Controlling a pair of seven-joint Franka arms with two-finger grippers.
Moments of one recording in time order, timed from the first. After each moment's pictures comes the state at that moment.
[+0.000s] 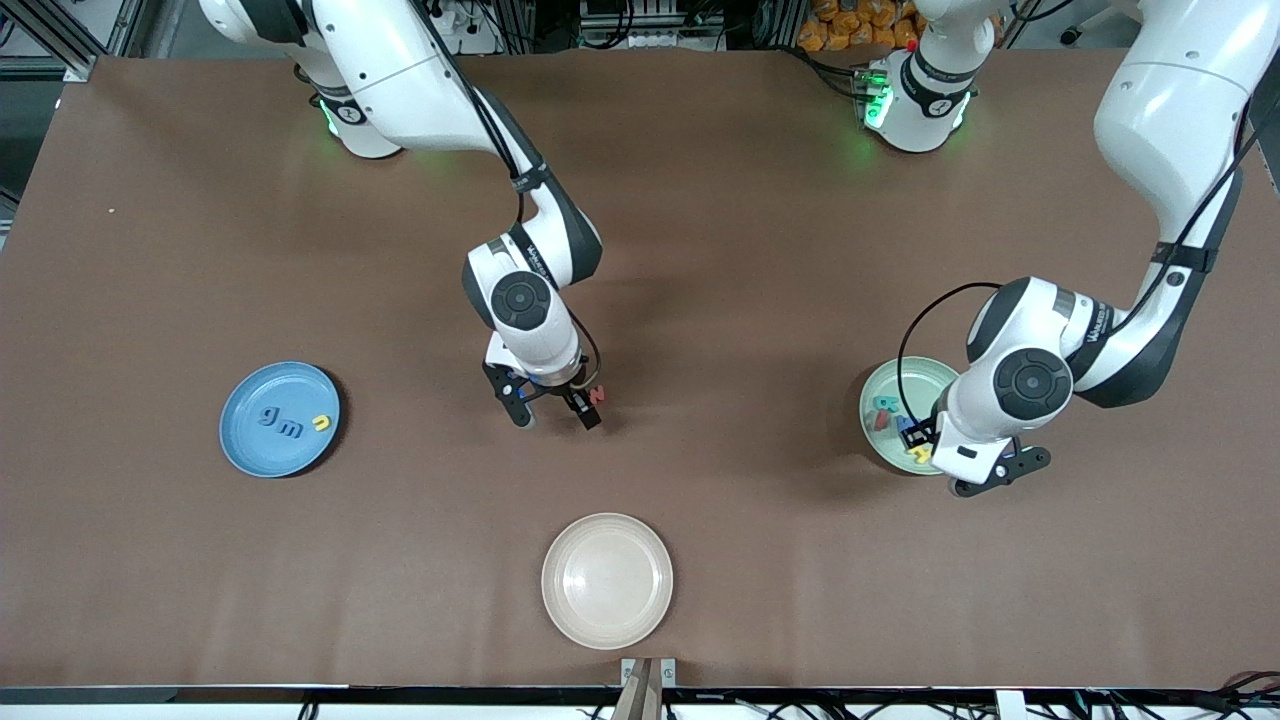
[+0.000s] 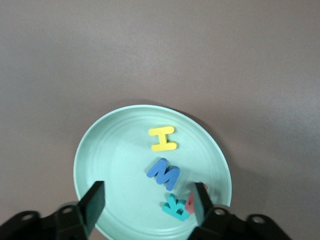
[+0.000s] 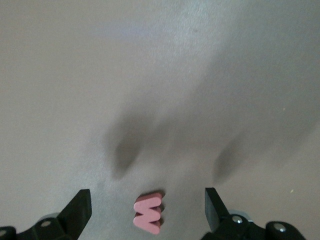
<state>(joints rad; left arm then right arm) 0.32 0.64 -0.64 -1.66 0.56 2.01 -0.88 0.77 0.73 -0.16 -1.65 0.20 2.46 1.53</state>
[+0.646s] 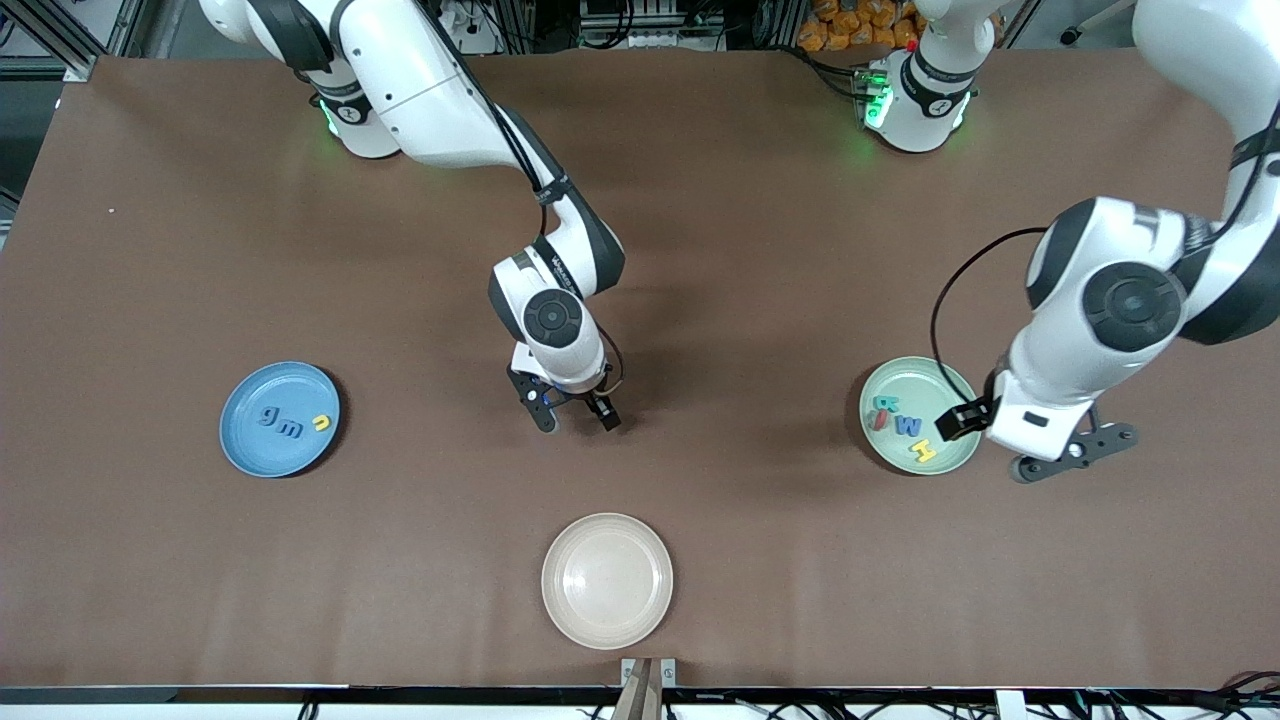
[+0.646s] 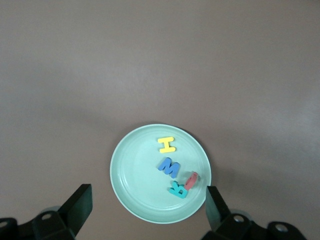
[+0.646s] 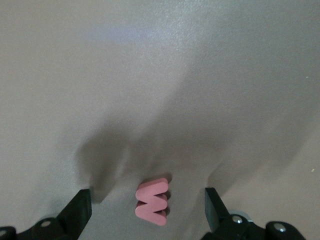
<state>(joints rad) 0.33 0.43 -0.63 -1.57 0.41 1.92 -0.66 0.77 0.84 -0.14 -1.49 0.20 2.33 1.55</state>
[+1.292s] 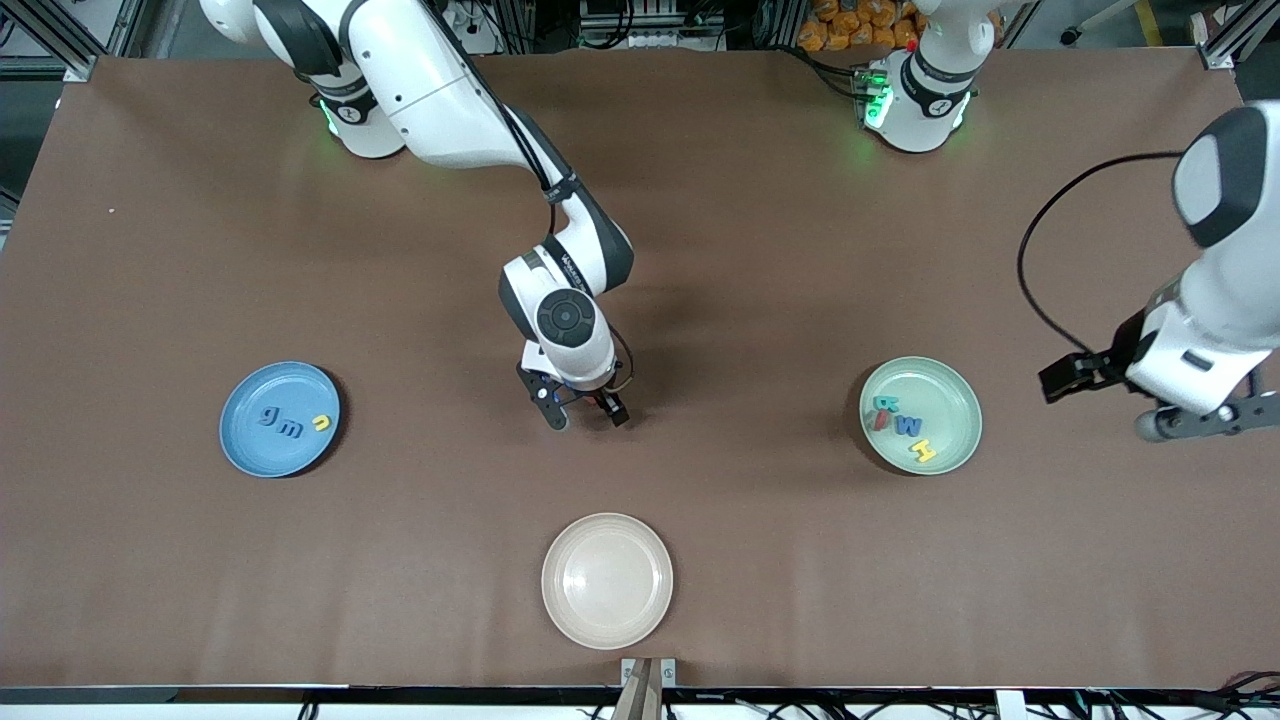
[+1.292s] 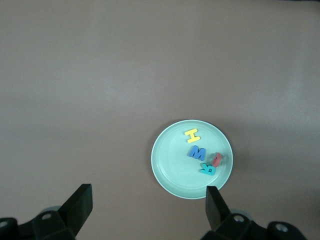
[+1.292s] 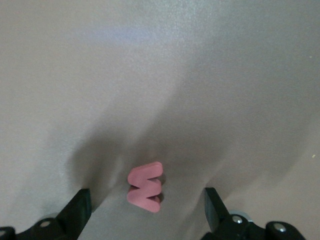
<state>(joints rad) 0.21 0.21 -0.32 -1.56 0.16 1.84 -0.25 0.79 0.85 -0.14 -1.49 0.20 2.32 1.55</state>
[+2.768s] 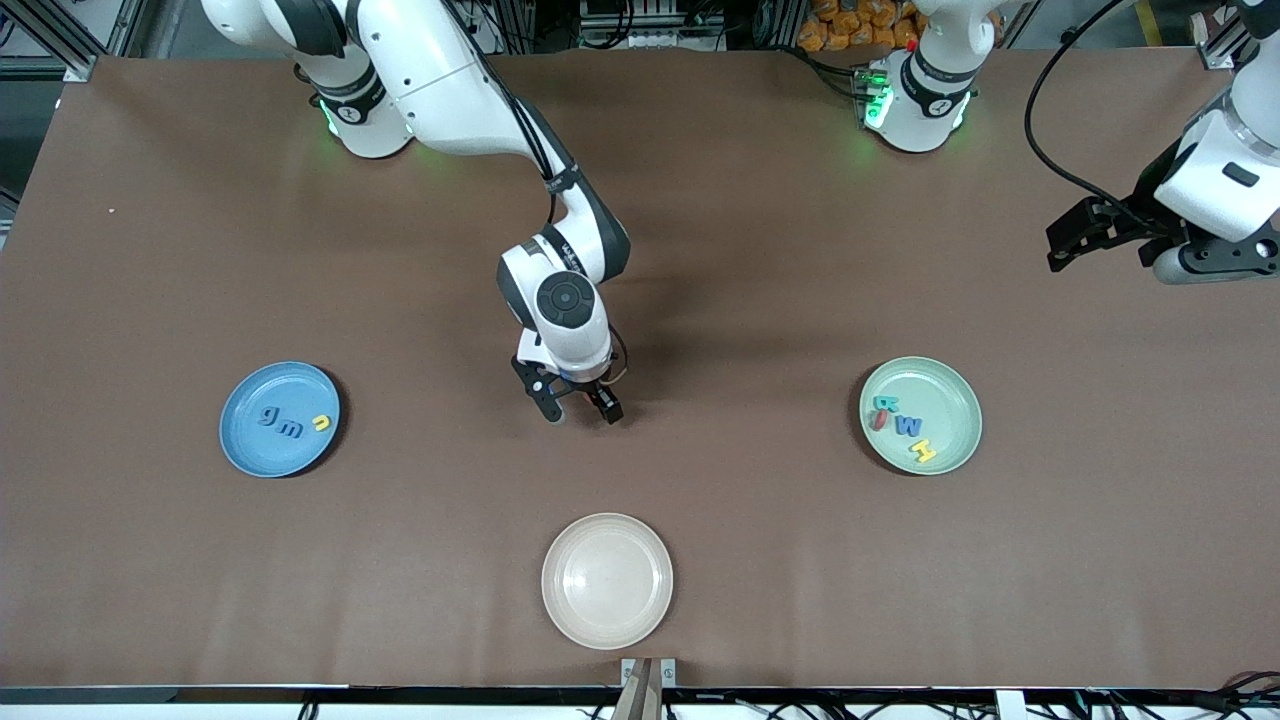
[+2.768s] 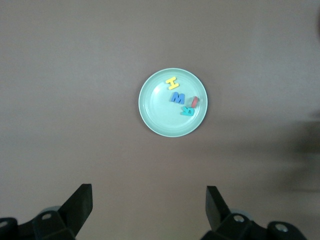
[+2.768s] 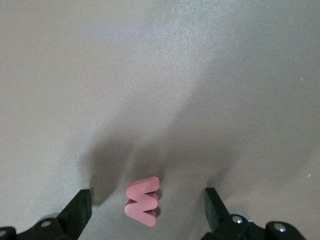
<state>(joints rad) 0.22 -0.04 -0.34 -1.62 0.00 1.59 -0.15 0.86 0.82 -0.22 -1.57 0.20 2.40 1.55</state>
